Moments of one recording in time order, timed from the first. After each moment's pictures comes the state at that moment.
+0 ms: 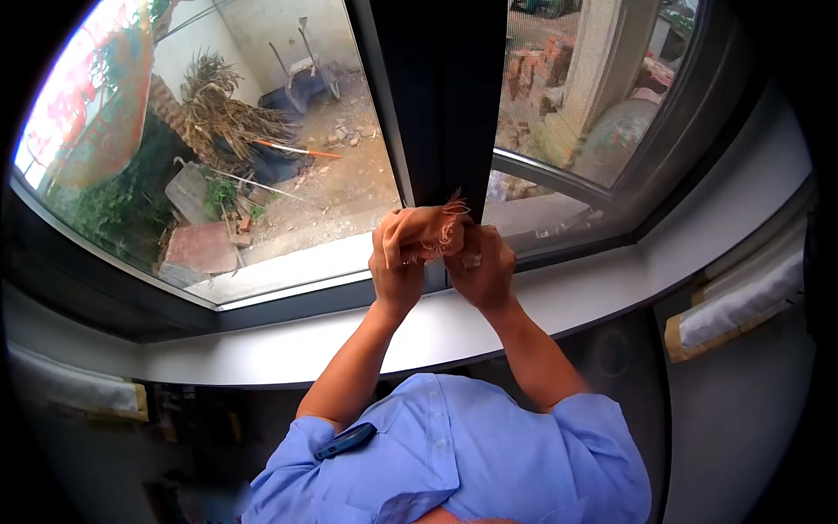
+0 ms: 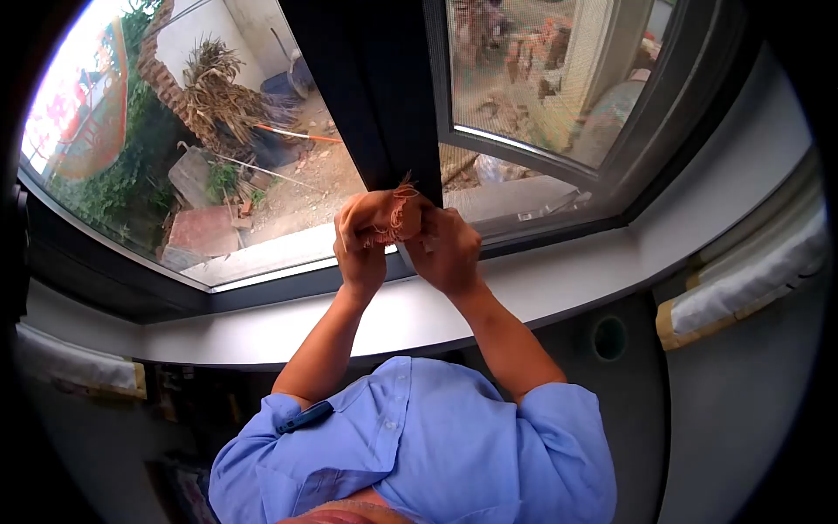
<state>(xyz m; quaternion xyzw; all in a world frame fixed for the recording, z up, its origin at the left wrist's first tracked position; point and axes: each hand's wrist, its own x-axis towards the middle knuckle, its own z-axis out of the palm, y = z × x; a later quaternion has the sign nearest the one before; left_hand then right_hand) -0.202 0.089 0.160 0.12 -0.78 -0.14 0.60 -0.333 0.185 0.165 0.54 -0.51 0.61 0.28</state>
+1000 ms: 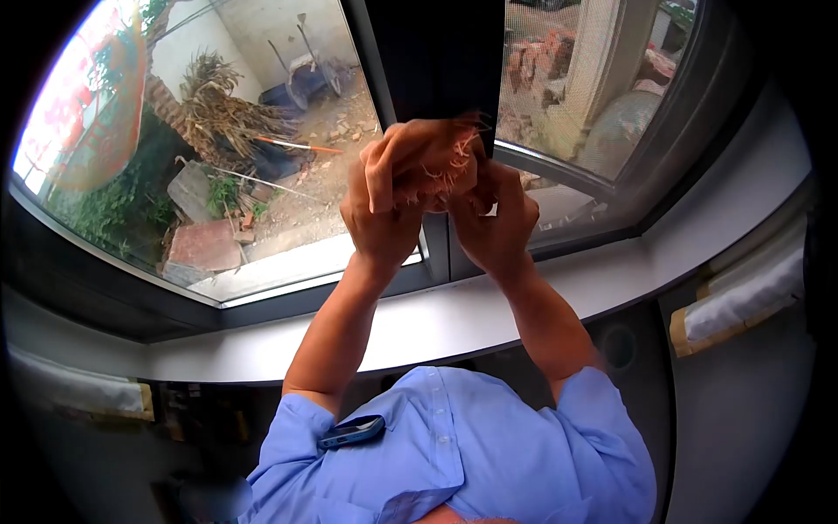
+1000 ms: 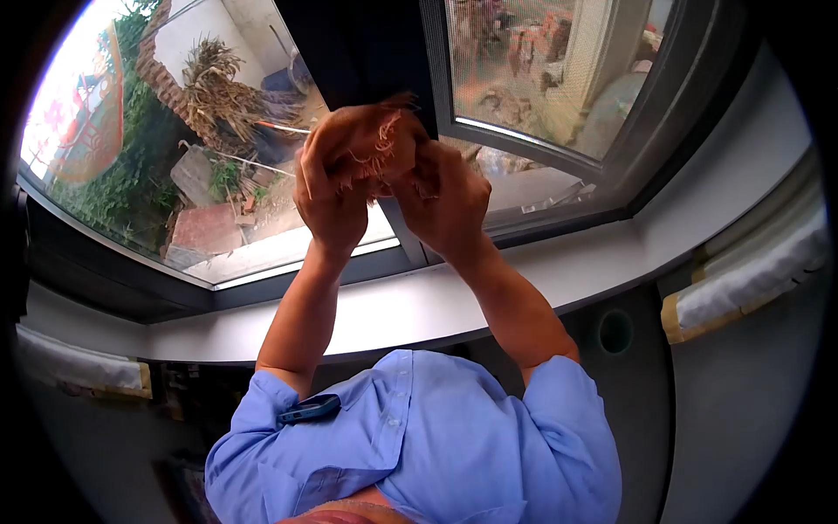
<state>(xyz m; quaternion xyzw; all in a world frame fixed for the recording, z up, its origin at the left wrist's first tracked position) -0.218 0.076 0.298 0.08 -0.75 -0.04 0.66 -0.342 0.170 0.268 0.53 -0.48 0.65 0.26</state>
